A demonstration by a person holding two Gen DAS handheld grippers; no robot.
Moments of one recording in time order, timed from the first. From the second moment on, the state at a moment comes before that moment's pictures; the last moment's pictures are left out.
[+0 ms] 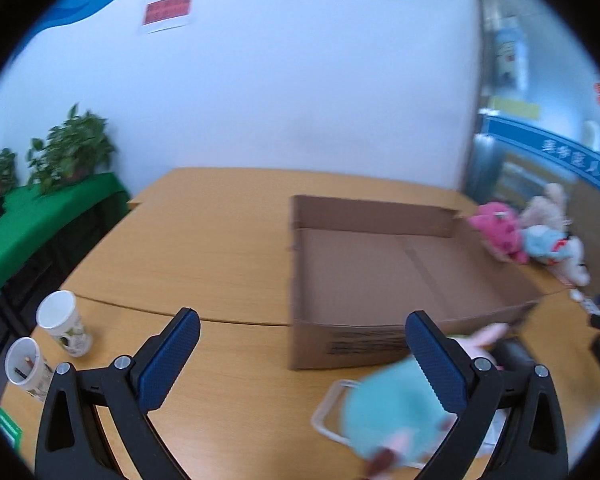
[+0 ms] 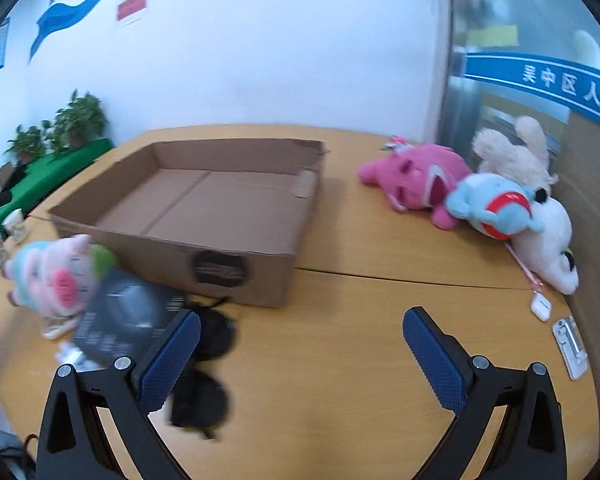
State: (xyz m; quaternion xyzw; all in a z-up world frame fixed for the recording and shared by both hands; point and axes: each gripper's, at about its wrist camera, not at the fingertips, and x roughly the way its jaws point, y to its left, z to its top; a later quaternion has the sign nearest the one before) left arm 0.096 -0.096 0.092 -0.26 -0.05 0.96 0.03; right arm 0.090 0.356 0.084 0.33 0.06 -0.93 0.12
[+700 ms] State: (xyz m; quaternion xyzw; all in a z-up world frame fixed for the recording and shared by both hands) left arm 0.129 -0.028 0.072 -0.30 -0.03 0.95 0.08; right arm 0.142 0.246 0.086 0.30 0.02 -0.91 0.27
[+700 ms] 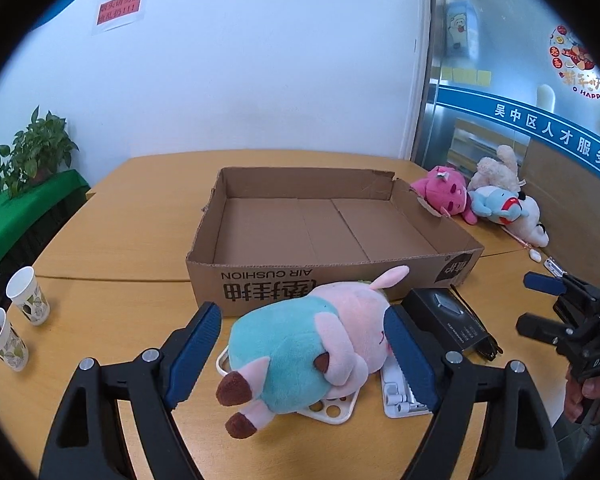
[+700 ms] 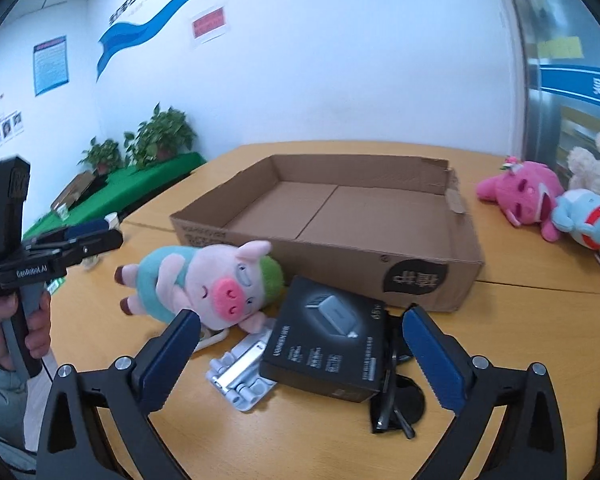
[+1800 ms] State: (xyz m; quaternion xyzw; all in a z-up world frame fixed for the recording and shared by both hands) left arm 0.076 -0.093 -0.019 -0.39 -0.19 0.88 0.19; right arm 0.074 0.095 0.015 0.40 0.12 -0.83 0.37
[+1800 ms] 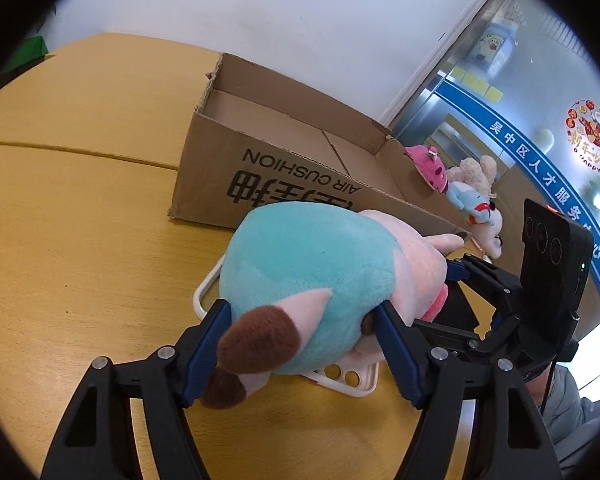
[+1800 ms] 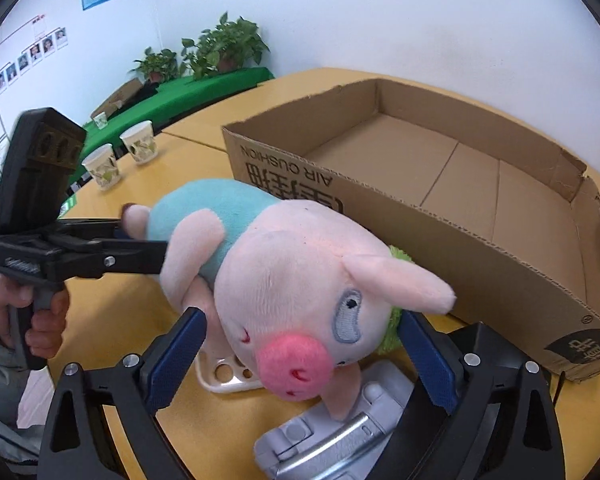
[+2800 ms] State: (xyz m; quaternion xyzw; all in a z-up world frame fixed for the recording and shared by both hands) left arm 0.023 -0.034 0.197 -0.14 -0.03 0.95 0.27; right arm 0.048 0.172 0.210 0.13 0.07 -0.92 0.35
